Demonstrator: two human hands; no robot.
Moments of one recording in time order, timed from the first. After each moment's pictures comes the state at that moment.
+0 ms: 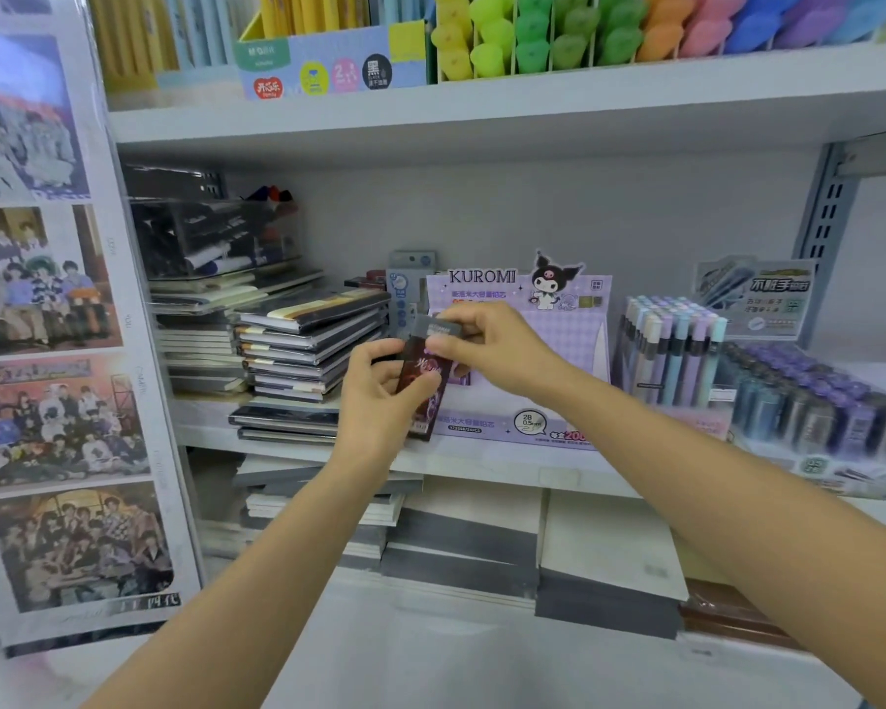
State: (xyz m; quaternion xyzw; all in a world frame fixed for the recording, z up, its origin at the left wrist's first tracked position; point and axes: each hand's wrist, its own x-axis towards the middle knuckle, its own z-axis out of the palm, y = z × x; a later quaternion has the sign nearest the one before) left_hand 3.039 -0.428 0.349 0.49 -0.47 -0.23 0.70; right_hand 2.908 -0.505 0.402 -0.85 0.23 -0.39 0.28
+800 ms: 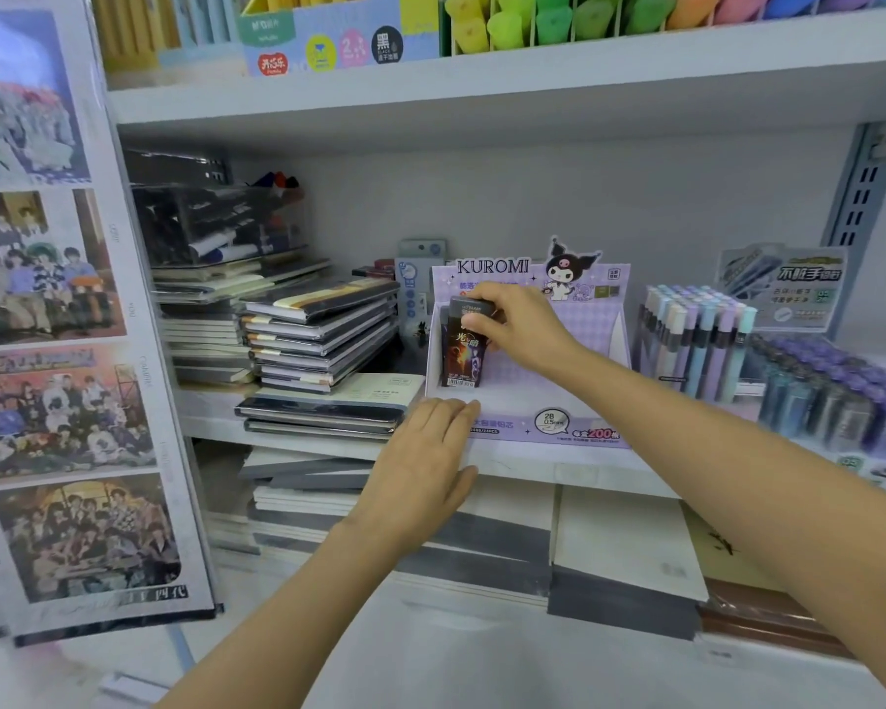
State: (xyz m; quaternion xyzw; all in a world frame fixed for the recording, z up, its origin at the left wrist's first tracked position) left_hand 3.039 -0.425 0.293 0.56 -0.77 0.24 0.21; right_hand 2.912 -0.556 0.397 -0.87 0.28 -0.40 0.07
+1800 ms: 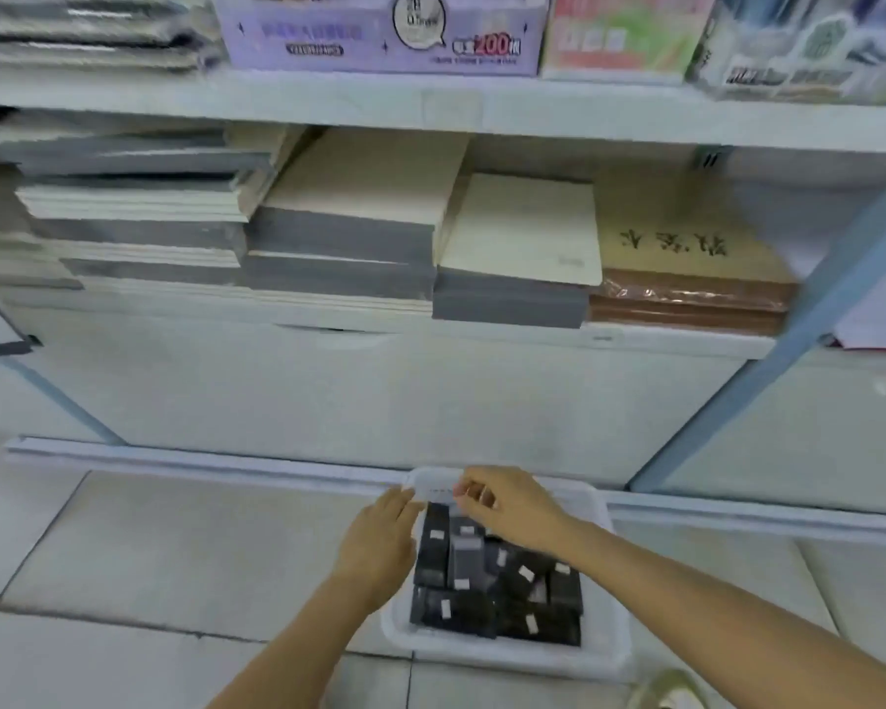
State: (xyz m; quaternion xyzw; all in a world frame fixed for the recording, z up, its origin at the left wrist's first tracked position) left_hand 2.938 -0.307 -0.054 0.65 -0.74 -0.18 0.01; right_hand 2.749 -0.388 -0.022 -0.81 0.45 -0.06 0.37
